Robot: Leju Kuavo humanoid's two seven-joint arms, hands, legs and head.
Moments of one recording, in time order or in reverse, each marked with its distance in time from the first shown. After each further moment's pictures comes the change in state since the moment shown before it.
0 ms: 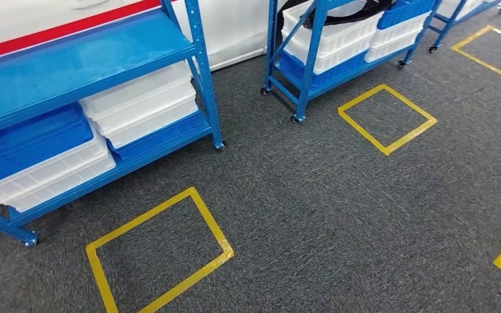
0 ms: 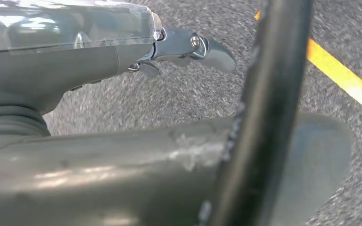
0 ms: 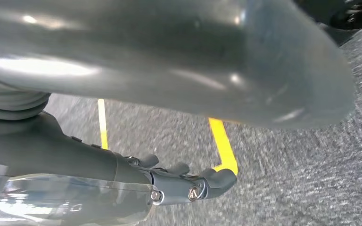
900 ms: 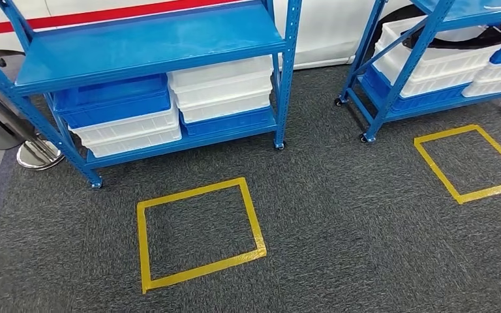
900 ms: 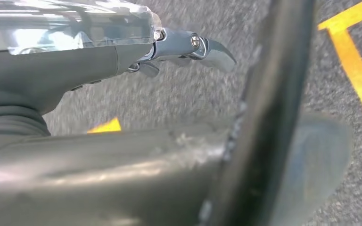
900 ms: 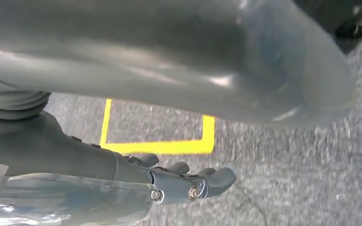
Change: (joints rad) left arm 0.002 -0.001 0.012 0.000 0.015 -0.018 -0.036; right arm 0.000 0.002 -0.008 0.000 0.010 0.000 0.001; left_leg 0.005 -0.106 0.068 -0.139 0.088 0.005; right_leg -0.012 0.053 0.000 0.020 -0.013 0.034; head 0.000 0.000
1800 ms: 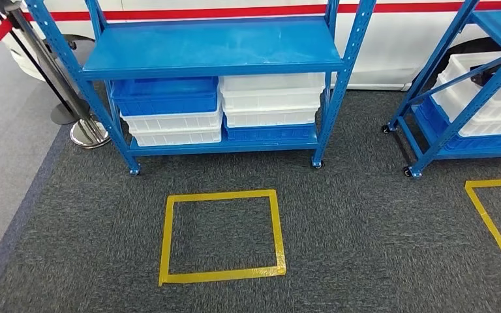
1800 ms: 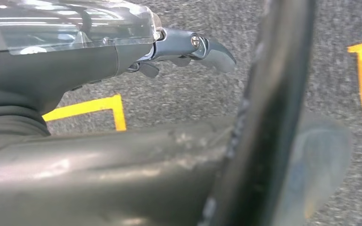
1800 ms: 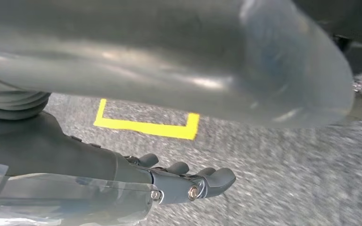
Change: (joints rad) left arm 0.009 -0.002 0.020 0.000 0.000 -0.020 -0.017; right arm 0.012 0.001 -0.025 0.002 -0.005 0.000 -0.009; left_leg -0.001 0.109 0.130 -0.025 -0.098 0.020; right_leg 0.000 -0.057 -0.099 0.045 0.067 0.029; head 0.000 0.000
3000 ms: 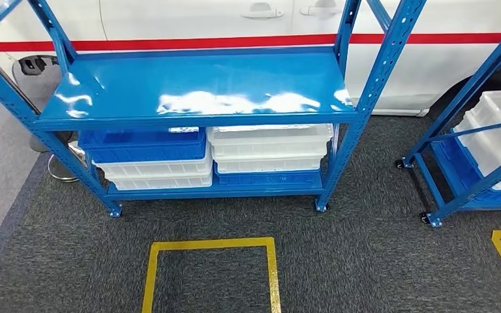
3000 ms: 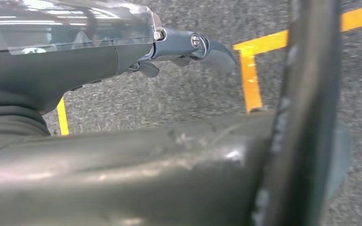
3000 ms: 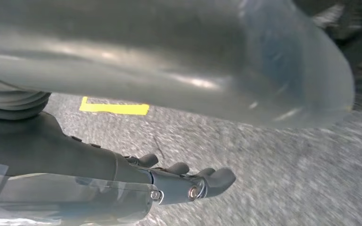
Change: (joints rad) left arm -0.002 -0.007 0.017 0.000 -0.015 0.000 -0.001; right arm 0.005 -0.002 -0.020 0.004 0.013 0.000 0.000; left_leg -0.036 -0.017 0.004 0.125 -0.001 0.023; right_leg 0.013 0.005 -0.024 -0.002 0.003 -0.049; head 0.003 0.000
